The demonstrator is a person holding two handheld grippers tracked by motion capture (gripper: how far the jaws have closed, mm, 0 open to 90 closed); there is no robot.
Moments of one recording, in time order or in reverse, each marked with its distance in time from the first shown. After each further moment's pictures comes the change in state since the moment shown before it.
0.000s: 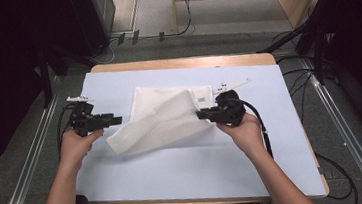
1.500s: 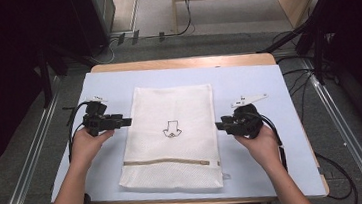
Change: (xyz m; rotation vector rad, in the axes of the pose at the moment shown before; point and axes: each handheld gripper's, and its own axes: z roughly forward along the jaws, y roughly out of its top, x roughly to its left) left arm -0.017 -0.003 0.026 0.068 0.036 0.061; right arm -0.028 -0.053 -0.011 0.046 -0.174 0.031
